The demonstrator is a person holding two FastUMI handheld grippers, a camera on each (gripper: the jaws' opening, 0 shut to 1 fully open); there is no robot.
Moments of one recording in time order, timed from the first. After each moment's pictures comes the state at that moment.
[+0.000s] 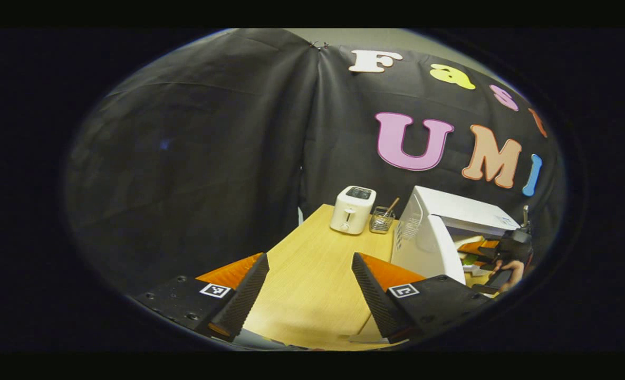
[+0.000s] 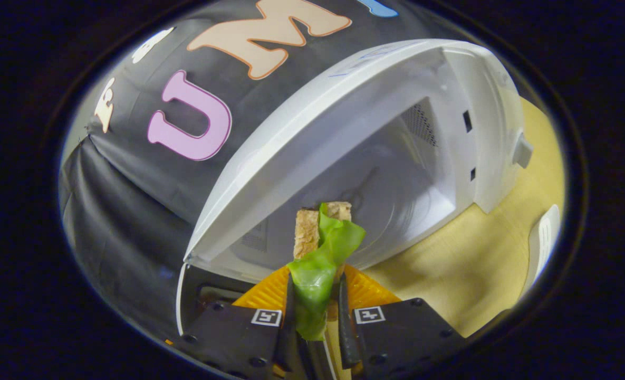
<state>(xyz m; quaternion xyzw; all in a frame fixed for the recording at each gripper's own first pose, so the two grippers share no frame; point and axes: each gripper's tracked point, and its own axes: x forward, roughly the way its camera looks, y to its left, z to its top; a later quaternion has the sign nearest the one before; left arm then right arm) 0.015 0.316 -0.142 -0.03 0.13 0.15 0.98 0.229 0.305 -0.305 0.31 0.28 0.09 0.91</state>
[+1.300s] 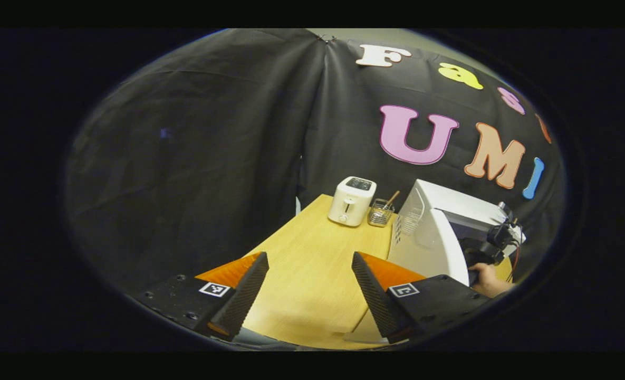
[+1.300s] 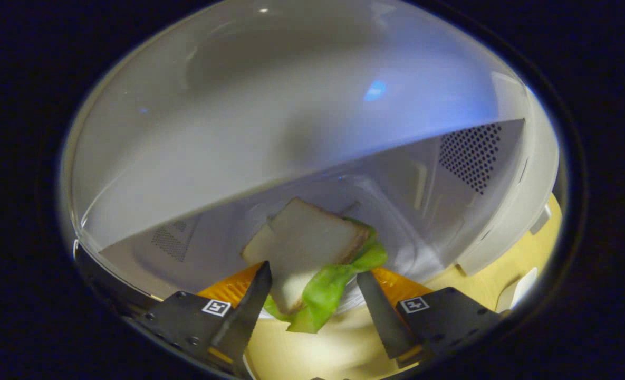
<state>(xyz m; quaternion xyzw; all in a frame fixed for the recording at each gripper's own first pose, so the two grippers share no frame) 0.021 0.316 -0.166 -0.05 0.17 0.13 0.98 0.297 0.269 -0.355 0.12 0.25 -0.03 0.96</state>
